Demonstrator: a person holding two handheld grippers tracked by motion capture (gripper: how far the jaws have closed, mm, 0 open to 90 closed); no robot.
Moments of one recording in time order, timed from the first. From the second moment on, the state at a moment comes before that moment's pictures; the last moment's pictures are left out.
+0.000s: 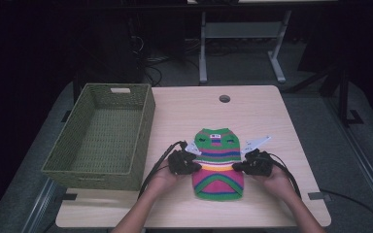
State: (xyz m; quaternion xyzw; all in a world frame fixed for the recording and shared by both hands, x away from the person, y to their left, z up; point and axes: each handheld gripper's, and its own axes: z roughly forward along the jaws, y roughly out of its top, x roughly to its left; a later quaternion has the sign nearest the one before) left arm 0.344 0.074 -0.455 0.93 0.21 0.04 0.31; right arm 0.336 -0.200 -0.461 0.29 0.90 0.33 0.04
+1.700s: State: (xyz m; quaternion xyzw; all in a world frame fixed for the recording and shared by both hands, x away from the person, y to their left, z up) left arm 0.319 0.098 -0.434 0.90 0.24 0.05 0.36; right arm 0.311 -0.251 -0.441 0.33 0.87 0.36 0.05
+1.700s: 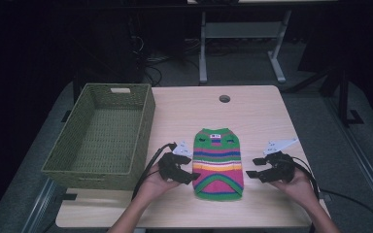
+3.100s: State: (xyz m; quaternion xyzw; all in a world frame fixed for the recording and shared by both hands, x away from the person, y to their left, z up) left arm 0.275 0.141 -0.447 0.89 0.25 0.06 0.36; right arm 0.262 -0.309 -0.453 0.37 0.85 0.37 0.07
